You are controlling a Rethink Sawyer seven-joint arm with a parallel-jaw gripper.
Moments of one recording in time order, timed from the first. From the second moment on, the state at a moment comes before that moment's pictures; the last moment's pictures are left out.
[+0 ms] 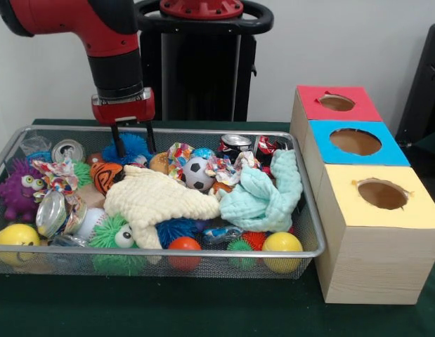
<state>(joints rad) -0.96 -0.57 0.41 1.96 -0.66 0.28 1.57</state>
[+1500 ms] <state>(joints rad) -0.96 -0.67 0.41 1.94 -0.67 0.28 1.57</state>
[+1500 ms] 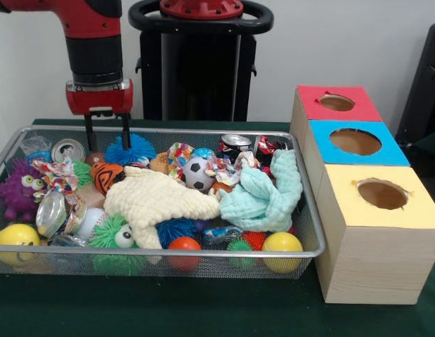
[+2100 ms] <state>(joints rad) -0.96 -0.65 0.41 1.93 -0.67 0.28 1.57</state>
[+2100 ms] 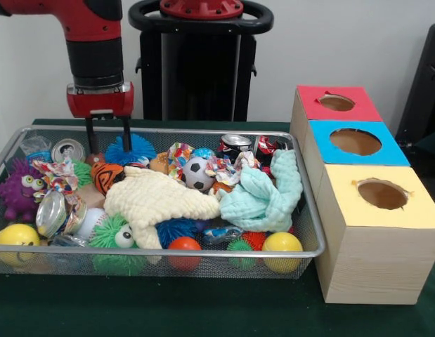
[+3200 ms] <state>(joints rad) -0.96 -0.56 0.41 1.84 -0.71 0.25 1.57</state>
